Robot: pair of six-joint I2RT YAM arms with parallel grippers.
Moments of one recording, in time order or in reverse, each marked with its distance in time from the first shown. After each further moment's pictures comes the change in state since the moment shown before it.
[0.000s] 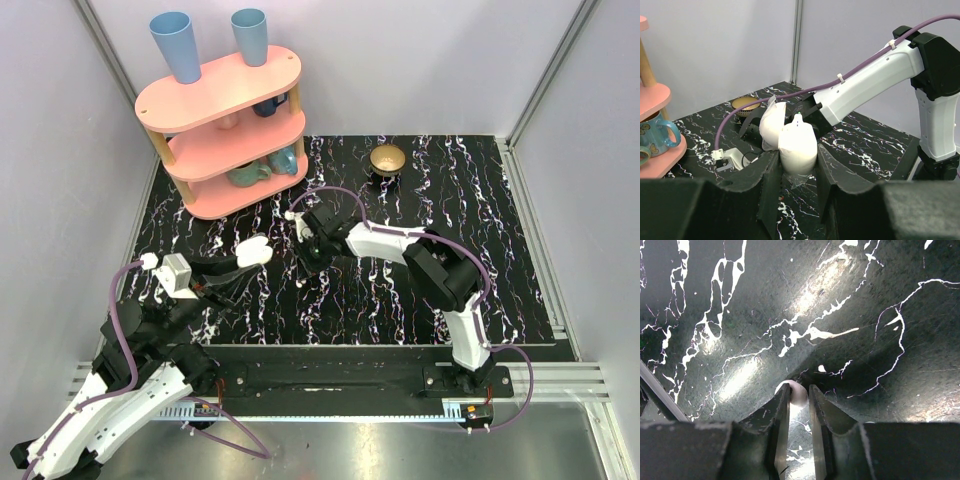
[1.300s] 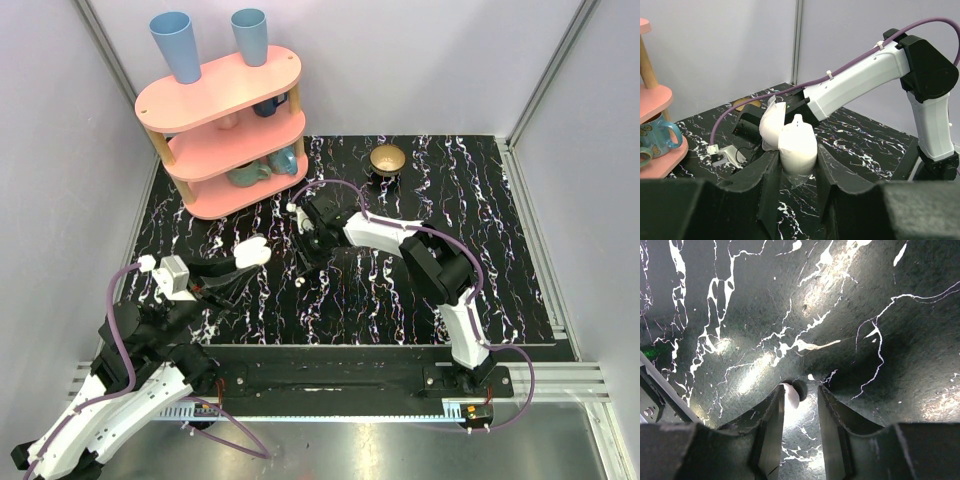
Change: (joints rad) left arm 0.000 -0.016 0.000 -0.009 0.000 0.006; right arm -0.038 0.064 0.125 -0.111 -0.049 0.037
